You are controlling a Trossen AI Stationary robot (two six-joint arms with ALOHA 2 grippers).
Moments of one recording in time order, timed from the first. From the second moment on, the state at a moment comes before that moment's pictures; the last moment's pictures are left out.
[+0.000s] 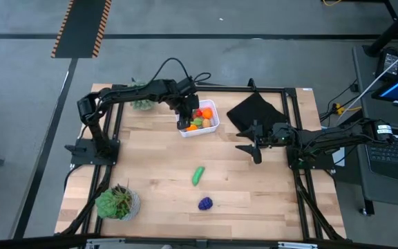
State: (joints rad) left arm 0.44 1.76 1.42 -0.77 0.22 0.27; right arm -0.09 0.93 0.16 0.53 -0.04 0.20
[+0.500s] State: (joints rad) left arm 0.44 1.76 1.42 -0.72 0.22 0.27; right arm -0.09 0.93 0.16 0.52 -0.04 0.19
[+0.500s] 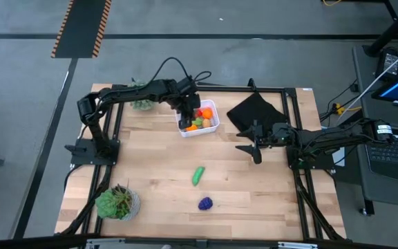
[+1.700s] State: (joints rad) left arm 0.46 1.99 1.42 -0.38 0.36 0.33; right arm -0.09 0.94 0.16 0.50 -0.04 0.17
